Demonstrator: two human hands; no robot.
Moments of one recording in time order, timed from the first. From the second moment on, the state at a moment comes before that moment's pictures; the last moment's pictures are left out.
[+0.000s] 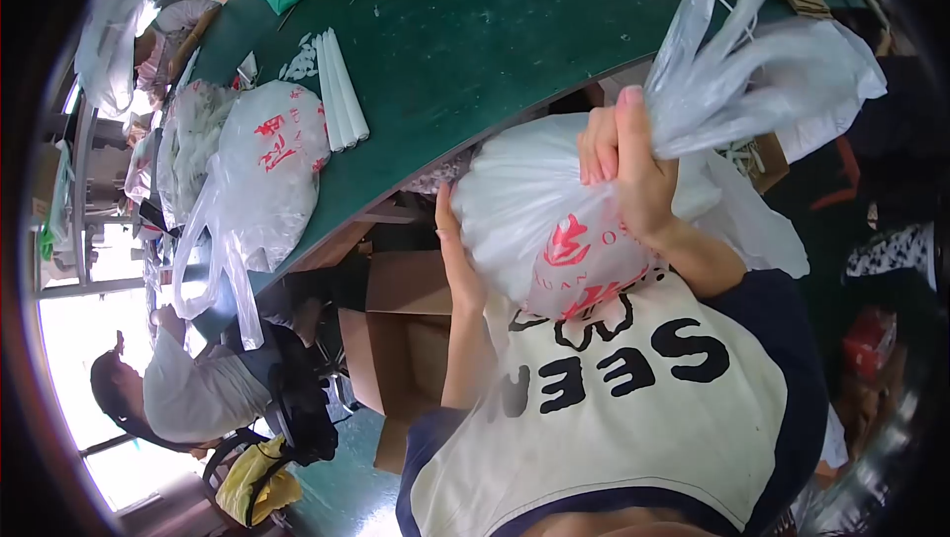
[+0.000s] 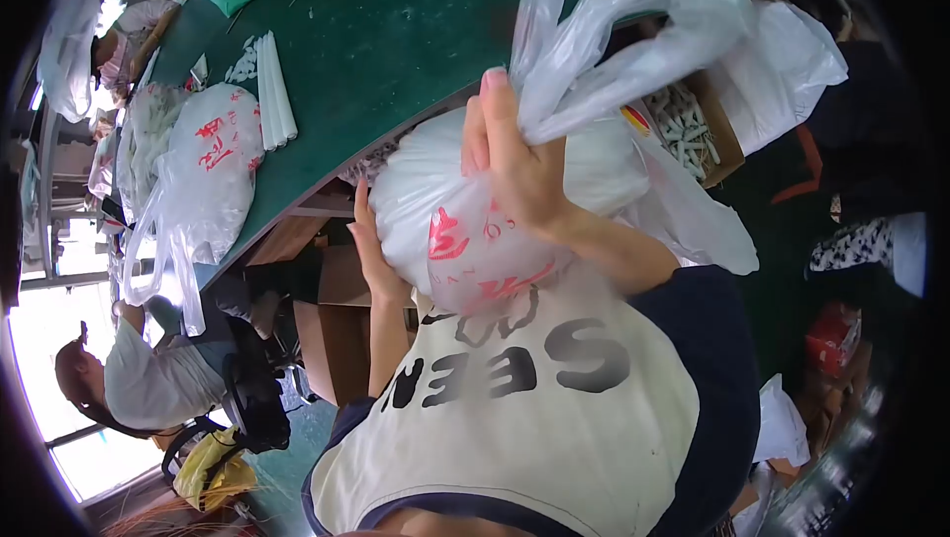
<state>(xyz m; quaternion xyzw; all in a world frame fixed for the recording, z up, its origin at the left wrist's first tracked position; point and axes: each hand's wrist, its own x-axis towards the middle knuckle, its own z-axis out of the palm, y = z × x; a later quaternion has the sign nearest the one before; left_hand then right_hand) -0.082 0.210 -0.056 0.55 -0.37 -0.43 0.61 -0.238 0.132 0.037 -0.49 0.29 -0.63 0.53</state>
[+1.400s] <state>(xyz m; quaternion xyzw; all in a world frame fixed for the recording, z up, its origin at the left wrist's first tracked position) -0.127 0.122 -0.033 0.32 -0.82 -0.31 0.36 -0.569 0.274 0.153 -0.36 0.48 -0.67 -0.44</state>
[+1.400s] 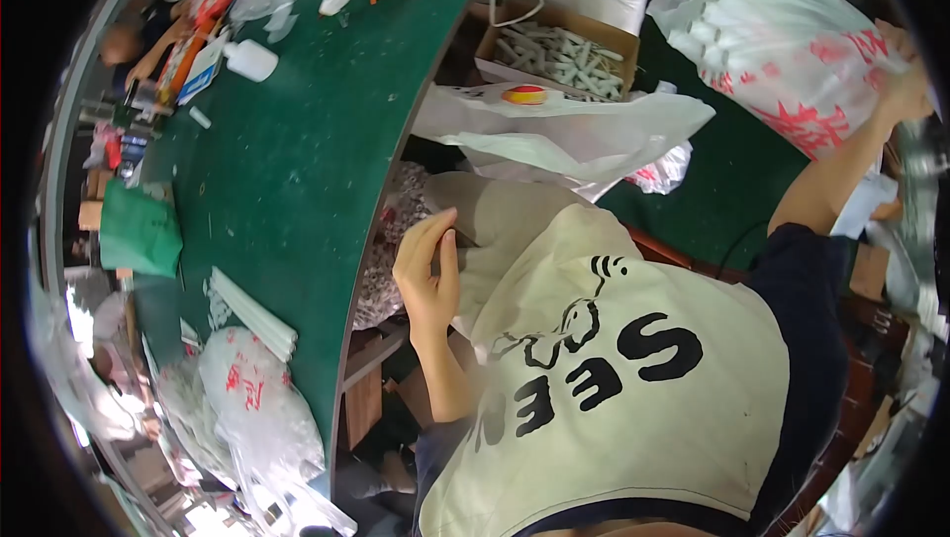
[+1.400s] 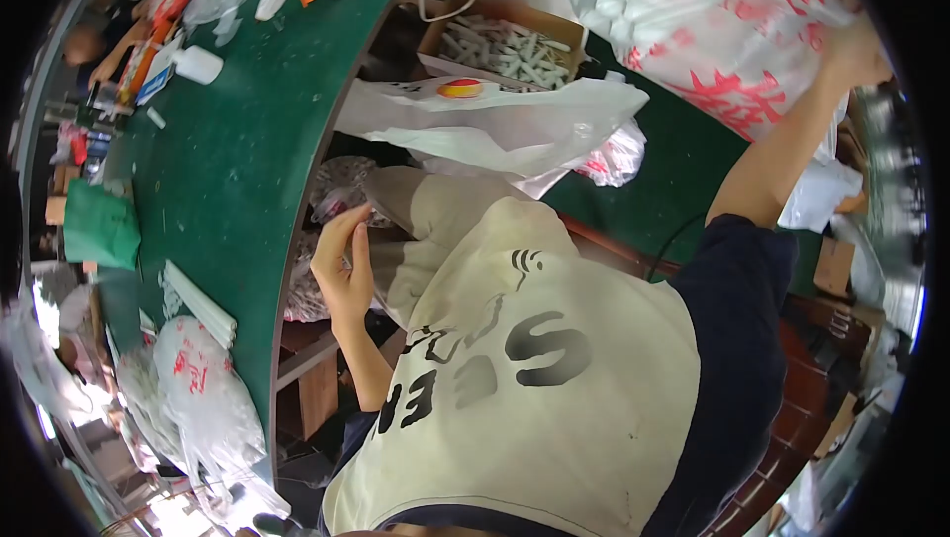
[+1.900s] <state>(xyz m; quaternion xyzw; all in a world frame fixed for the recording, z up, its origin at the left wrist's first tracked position) -0.283 0.103 -0.050 0.08 -0.97 -0.17 0.14 -0.666 0.311 0.001 -0.13 0.62 -0.68 -0.38</state>
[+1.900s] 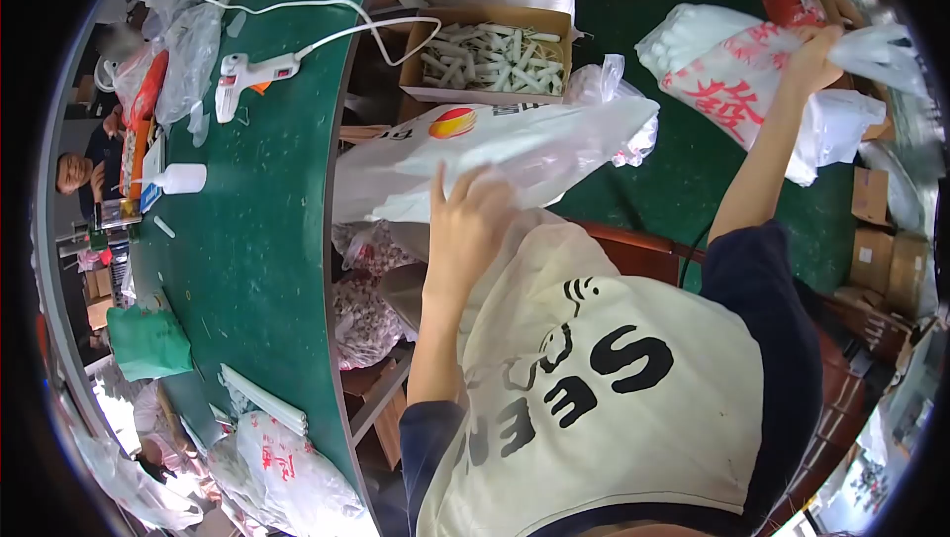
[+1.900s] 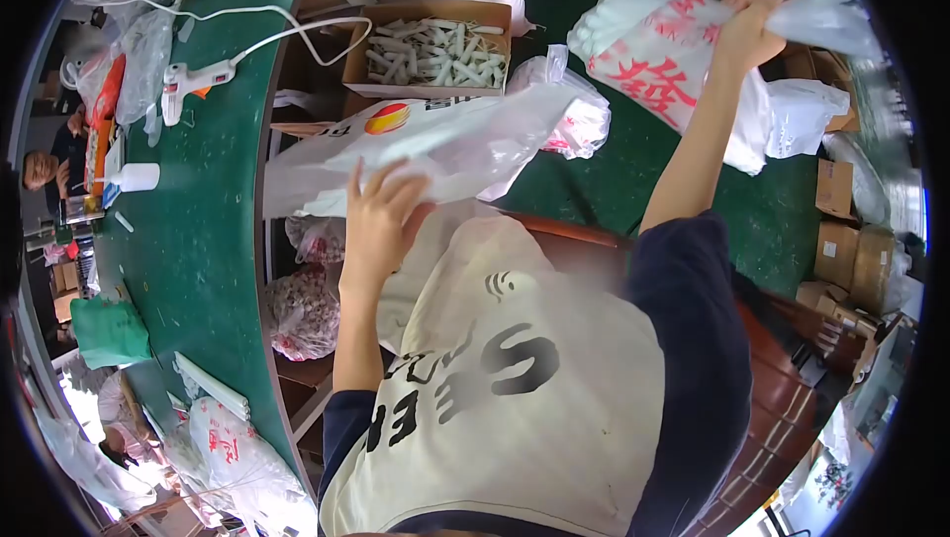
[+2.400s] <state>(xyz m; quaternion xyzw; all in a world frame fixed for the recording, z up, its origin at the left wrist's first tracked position) -0.218 0.093 -0.040 0.30 -0.88 -0.36 -0.06 -0.711 0.292 -0.210 0.08 0.70 -0.70 -0.11</state>
